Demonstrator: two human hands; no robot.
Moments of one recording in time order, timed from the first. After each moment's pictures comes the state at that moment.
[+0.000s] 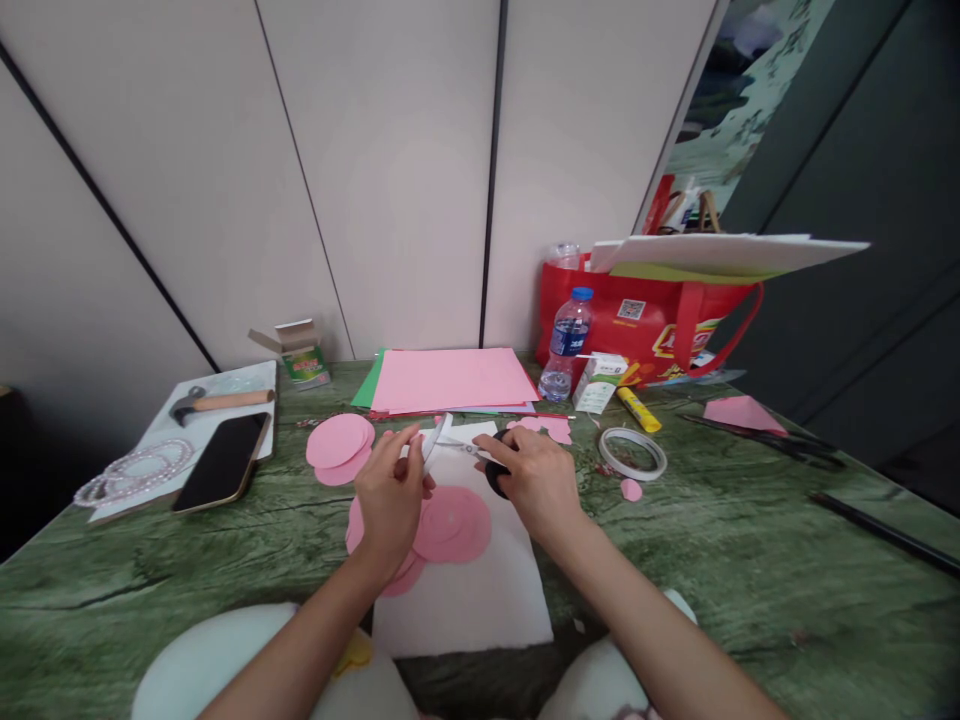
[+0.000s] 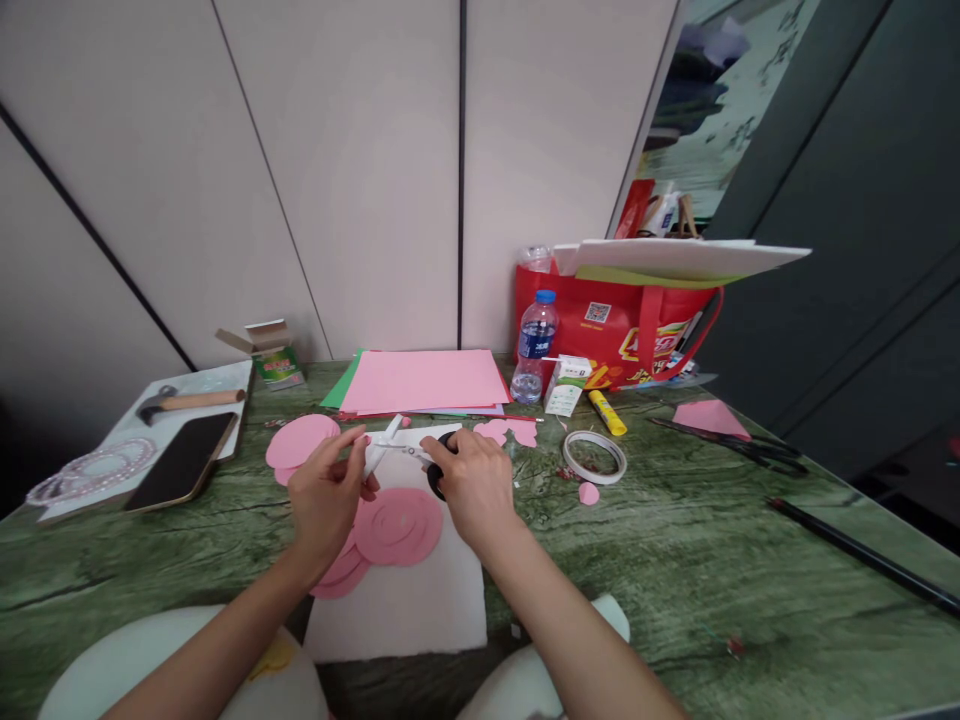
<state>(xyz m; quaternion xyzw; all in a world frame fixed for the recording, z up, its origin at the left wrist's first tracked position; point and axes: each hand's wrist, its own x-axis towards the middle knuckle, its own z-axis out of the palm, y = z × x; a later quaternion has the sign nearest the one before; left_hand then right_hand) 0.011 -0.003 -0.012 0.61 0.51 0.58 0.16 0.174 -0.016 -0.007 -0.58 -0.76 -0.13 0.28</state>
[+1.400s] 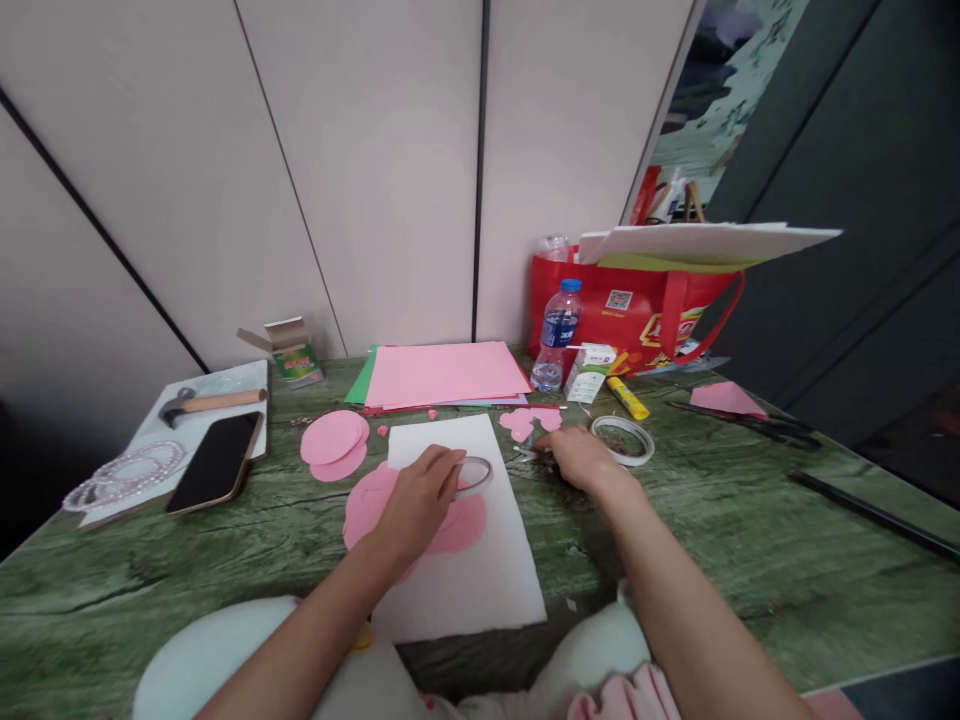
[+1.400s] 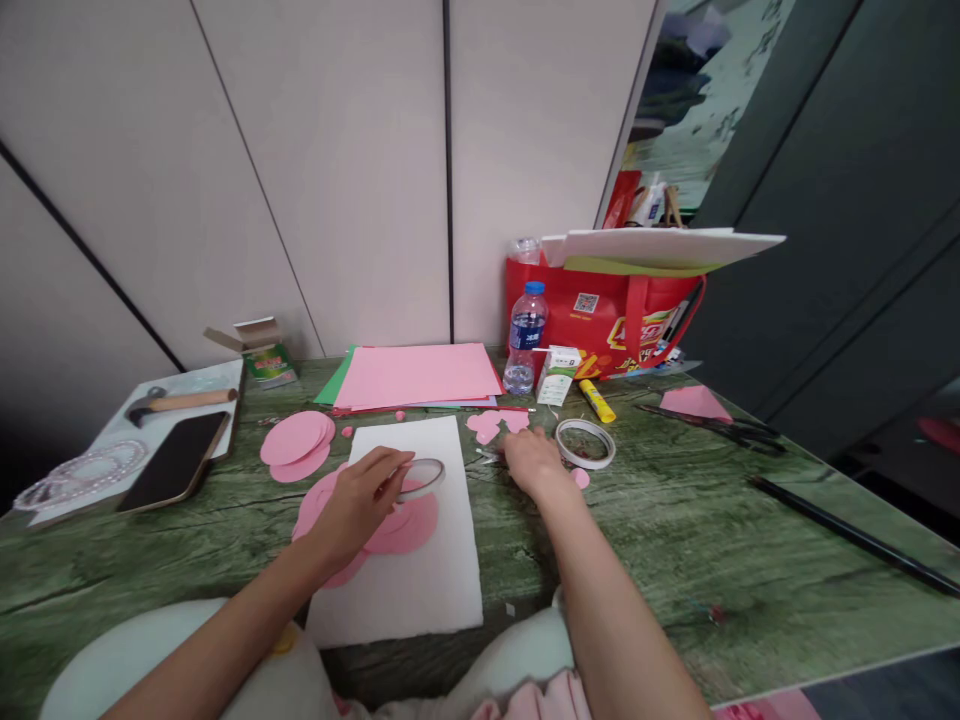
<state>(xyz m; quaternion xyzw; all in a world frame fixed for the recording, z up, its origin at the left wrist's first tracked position) 0.014 -0.005 -0.025 0.85 0.37 0.36 0.10 0.253 0.013 -0.028 -0.71 -0.70 0.05 0.01</state>
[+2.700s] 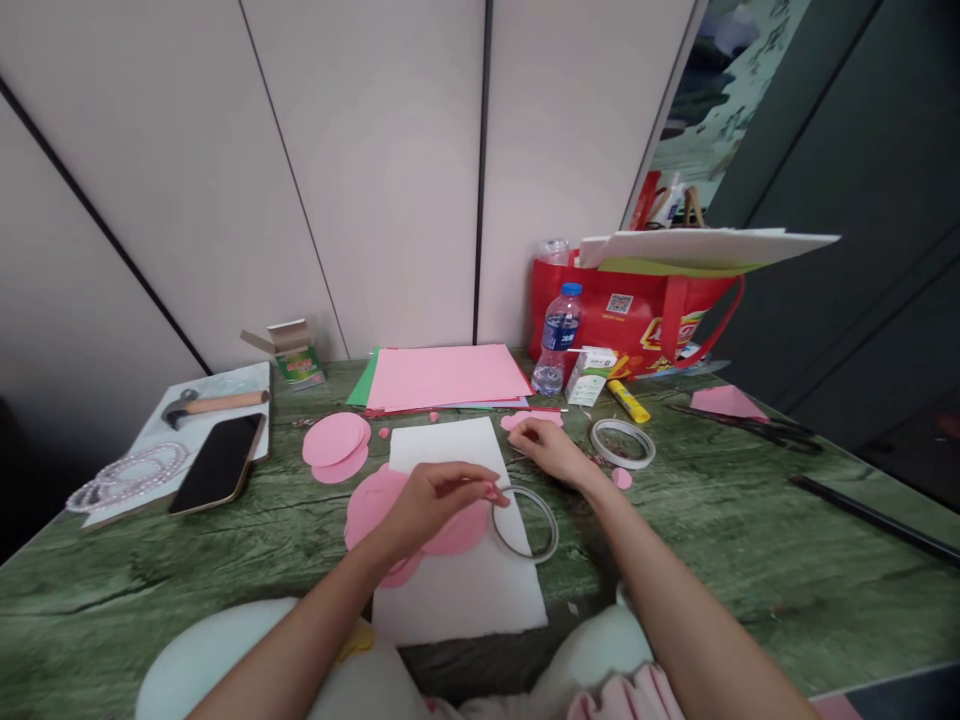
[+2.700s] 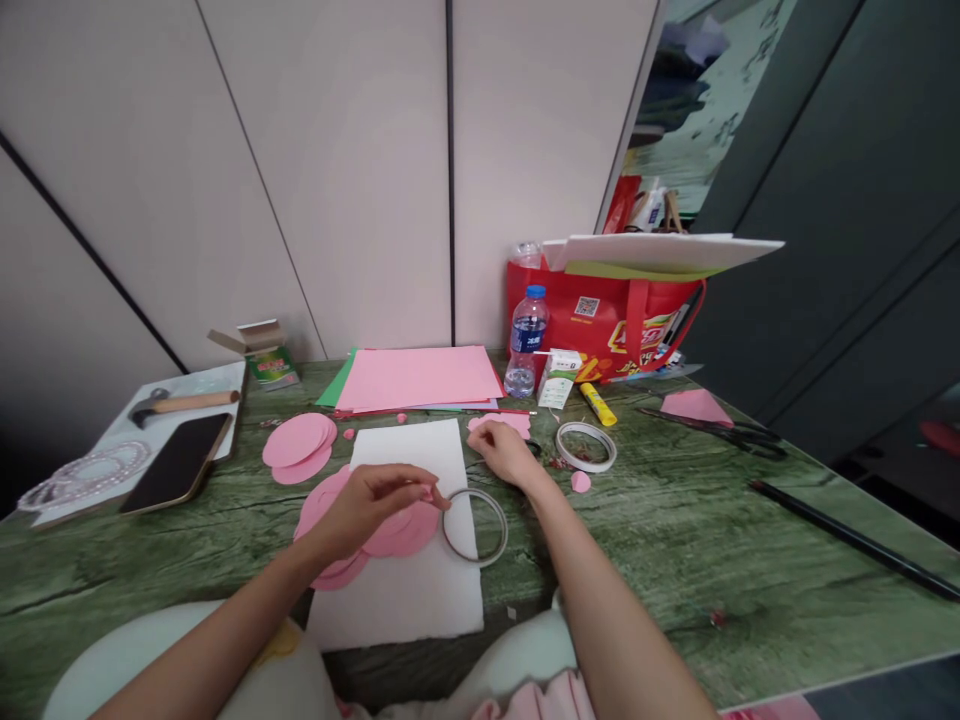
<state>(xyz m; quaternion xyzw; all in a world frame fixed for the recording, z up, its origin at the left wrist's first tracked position) 0.025 -0.016 -0.003 0.65 0.29 0.35 0.61 0.233 0.034 -0.044 -0.60 -0.70 0.26 0.29</state>
